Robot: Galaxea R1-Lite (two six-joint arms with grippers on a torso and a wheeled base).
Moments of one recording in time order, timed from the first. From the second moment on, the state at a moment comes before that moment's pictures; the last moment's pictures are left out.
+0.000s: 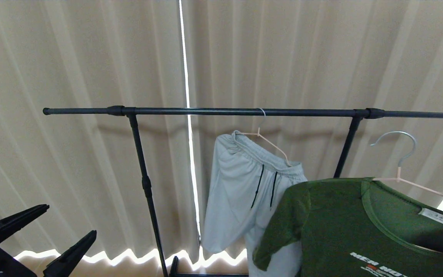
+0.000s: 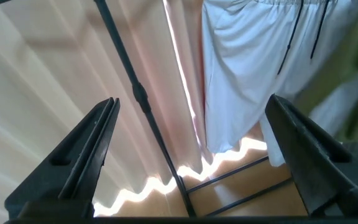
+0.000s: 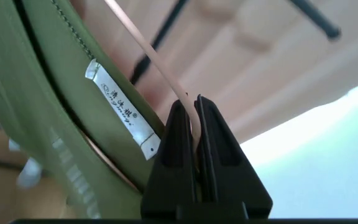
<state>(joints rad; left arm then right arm) -0.22 0.94 -0.07 -0.71 -0.08 0.24 -0.01 0.87 -0.33 -0.22 -0.17 -0.47</state>
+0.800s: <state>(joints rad) -0.22 0.86 -0.07 -0.69 -0.07 0.25 -0.13 0.69 -0.15 -0.20 -0.14 -0.40</state>
